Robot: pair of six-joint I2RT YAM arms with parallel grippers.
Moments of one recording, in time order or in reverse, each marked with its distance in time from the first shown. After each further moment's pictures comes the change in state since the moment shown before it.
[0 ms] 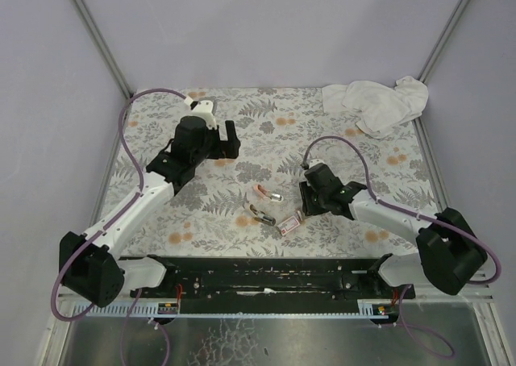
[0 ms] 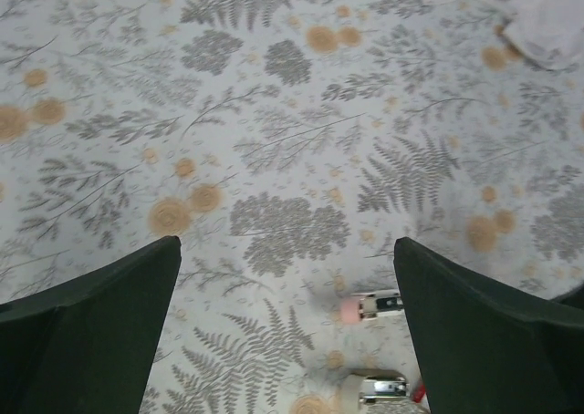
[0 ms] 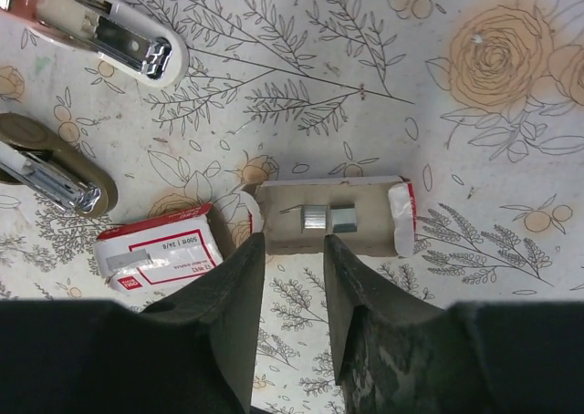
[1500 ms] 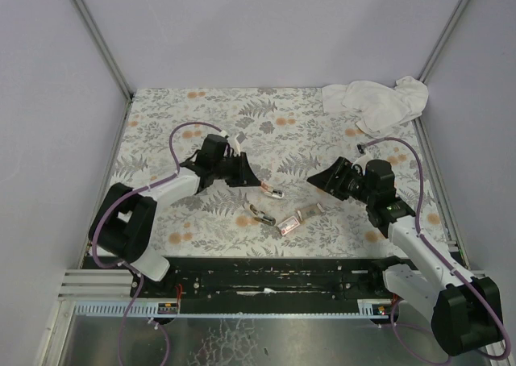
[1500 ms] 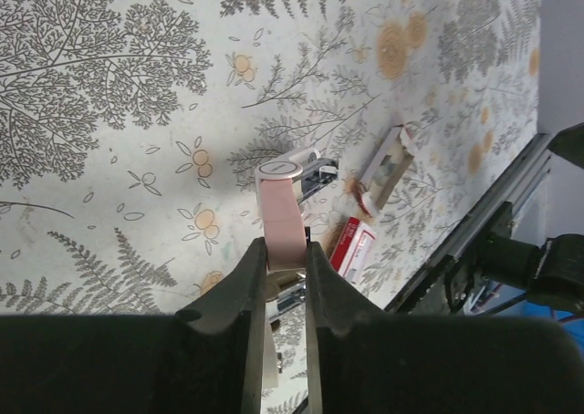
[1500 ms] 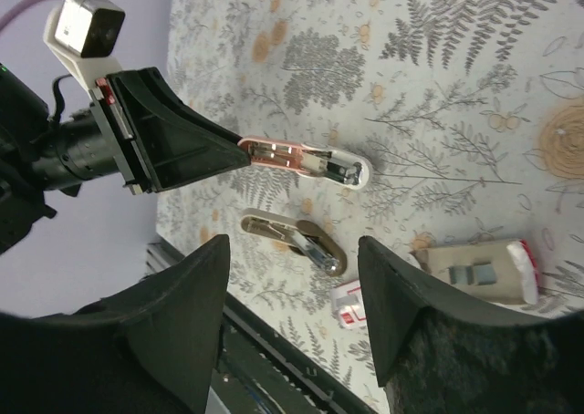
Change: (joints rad) left arm -0.006 0.312 -0.186 0.222 0.595 -0.270; right arm -0.397 -0.388 -0.214 0.402 -0.525 0.451
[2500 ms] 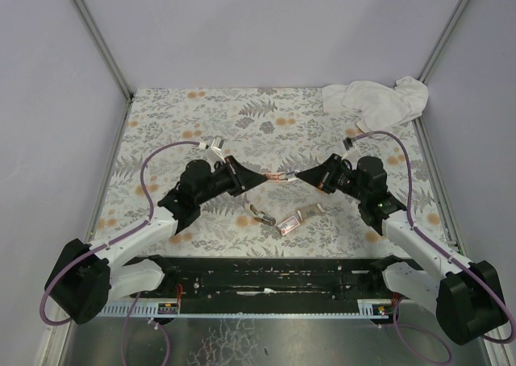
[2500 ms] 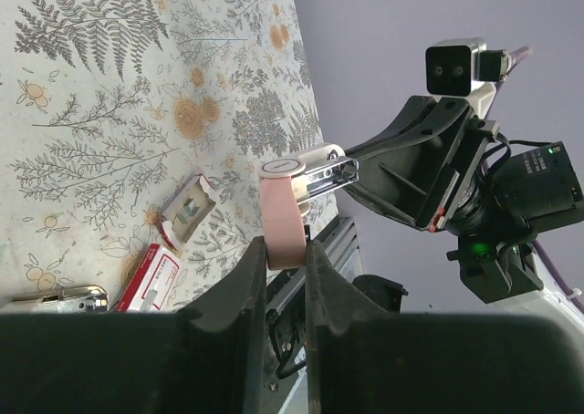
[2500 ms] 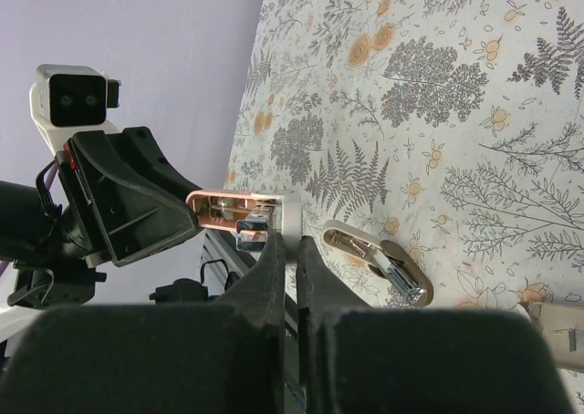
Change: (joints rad) left arm -0.171 -0.447 -0.294 0.356 -0.229 -0.496; right arm 0.117 0.073 0.025 0.210 -0.012 0.099
